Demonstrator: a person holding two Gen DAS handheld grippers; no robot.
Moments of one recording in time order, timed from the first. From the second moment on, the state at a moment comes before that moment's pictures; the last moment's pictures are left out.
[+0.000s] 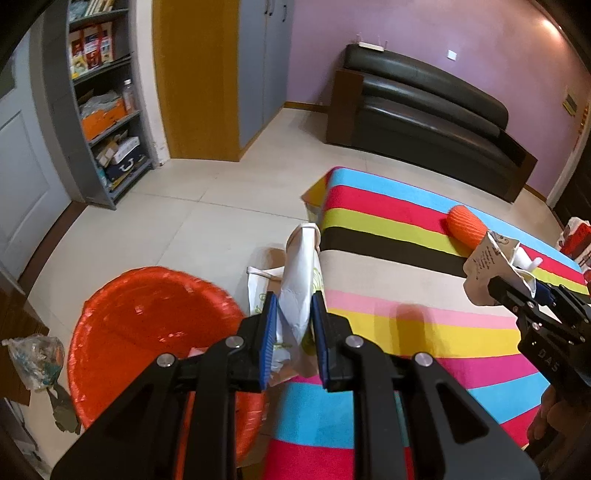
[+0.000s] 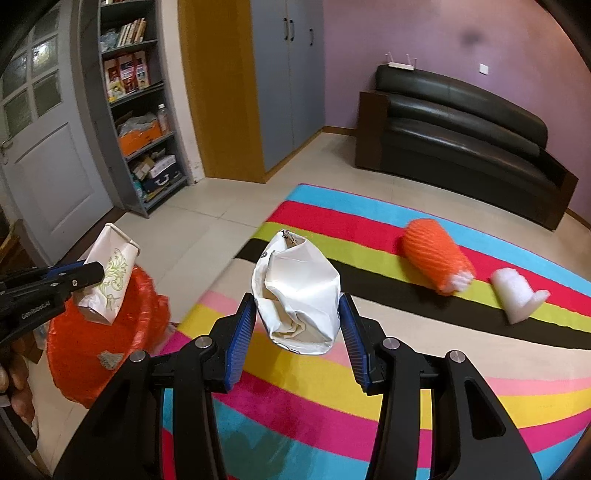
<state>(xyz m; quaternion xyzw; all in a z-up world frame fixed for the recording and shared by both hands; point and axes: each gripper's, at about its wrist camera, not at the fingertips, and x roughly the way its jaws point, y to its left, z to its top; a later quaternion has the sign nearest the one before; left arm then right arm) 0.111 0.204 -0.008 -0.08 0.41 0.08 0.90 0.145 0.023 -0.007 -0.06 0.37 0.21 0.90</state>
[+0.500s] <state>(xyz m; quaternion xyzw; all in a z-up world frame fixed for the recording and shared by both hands) 0.044 0.283 -0.020 -0.10 0.42 0.13 0.89 0.071 0.108 -0.016 -0.05 0.36 0.23 0.90</state>
